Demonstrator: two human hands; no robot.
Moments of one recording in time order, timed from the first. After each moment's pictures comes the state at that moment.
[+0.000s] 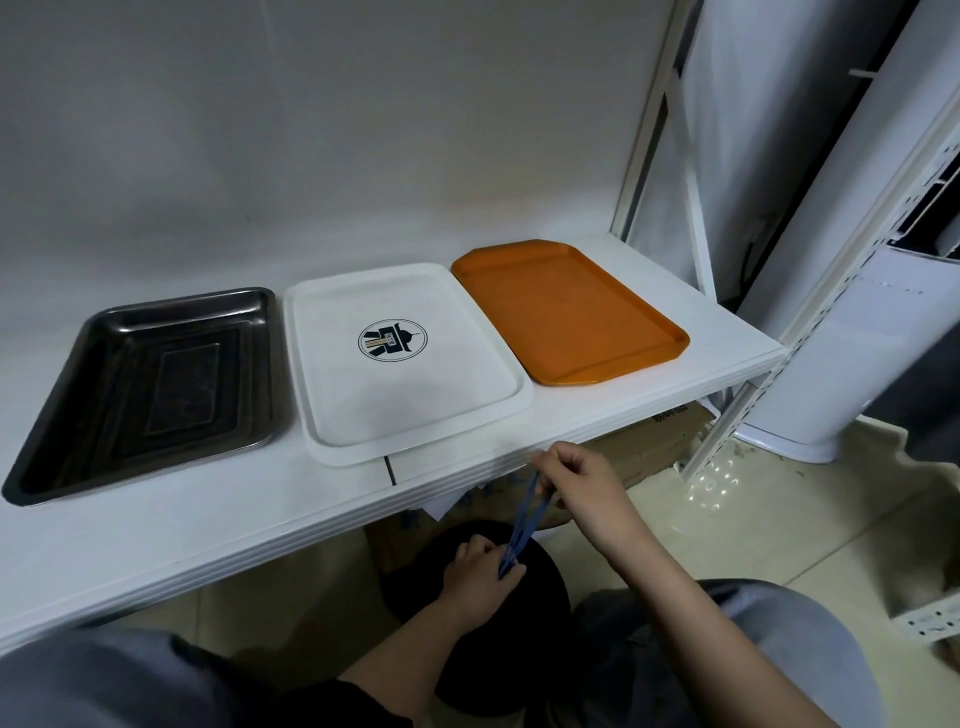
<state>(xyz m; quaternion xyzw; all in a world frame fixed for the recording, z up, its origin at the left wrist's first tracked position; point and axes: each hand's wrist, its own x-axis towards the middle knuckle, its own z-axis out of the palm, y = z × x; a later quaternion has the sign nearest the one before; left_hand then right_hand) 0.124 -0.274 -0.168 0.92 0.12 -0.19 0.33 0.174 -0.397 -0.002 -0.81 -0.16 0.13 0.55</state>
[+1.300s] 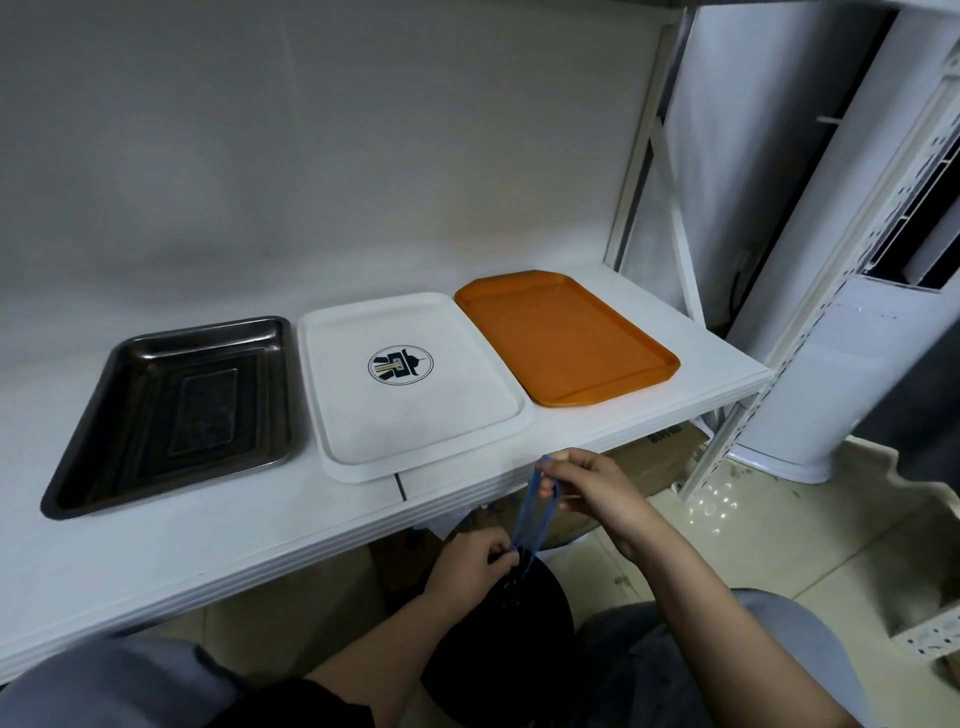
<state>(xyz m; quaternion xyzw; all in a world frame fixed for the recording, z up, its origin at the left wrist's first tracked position) 0.116 -0.254 -0.115 0.90 0.06 -0.05 0.44 0.184 -0.406 0.015 -0.73 -0.09 0.26 0.62</state>
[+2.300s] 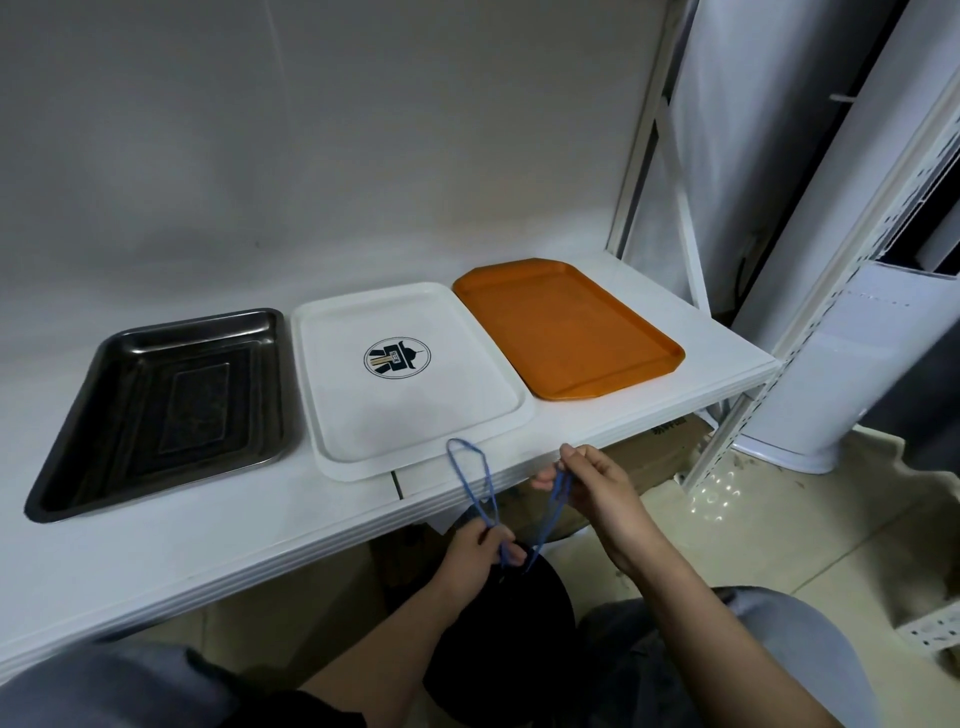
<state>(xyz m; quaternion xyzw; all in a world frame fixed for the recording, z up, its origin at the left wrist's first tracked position) 0.126 -0.264 -0.115 0.70 0.21 -0.04 0.68 0.187 -0.404 -0.008 -0.60 -0.05 0.22 0.77</state>
